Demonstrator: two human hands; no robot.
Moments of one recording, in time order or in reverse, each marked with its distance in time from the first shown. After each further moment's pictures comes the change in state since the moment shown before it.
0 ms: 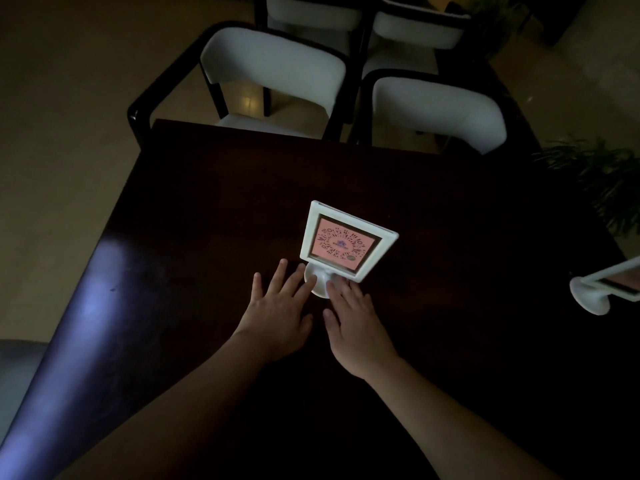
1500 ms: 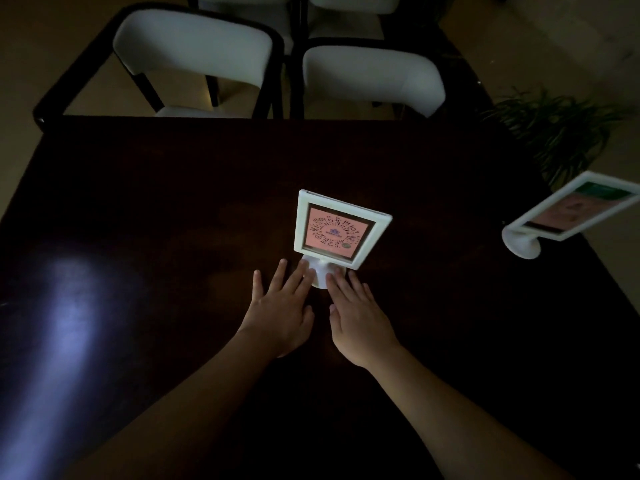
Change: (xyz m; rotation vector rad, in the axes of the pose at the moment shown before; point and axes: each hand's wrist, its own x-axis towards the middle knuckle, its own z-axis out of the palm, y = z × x) left_hand 0.033 0.128 0.036 0.021 -0.089 0.090; right_hand -0.056 0.127 -0.019 -0.135 0.040 0.072
